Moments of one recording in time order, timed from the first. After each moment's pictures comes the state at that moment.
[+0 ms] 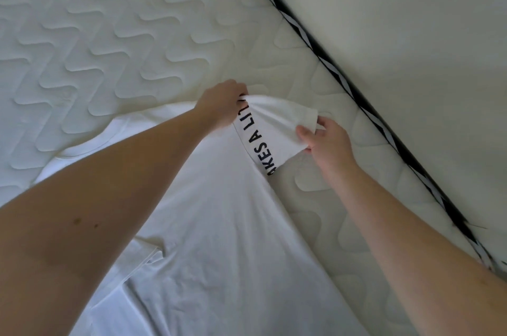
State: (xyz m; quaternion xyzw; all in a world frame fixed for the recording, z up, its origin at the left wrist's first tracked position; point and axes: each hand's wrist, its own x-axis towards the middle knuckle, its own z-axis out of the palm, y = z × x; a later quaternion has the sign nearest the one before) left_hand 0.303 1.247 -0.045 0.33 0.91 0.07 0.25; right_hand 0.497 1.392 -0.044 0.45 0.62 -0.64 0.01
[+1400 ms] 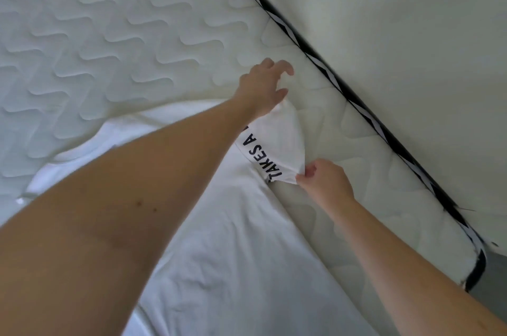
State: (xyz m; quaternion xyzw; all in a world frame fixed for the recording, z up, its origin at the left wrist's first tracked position) left_hand 0.349 1.319 -0.018 0.39 0.87 0.19 0.23; right_hand 0.568 1.368 -0.049 0.43 0.81 -0.34 0.21
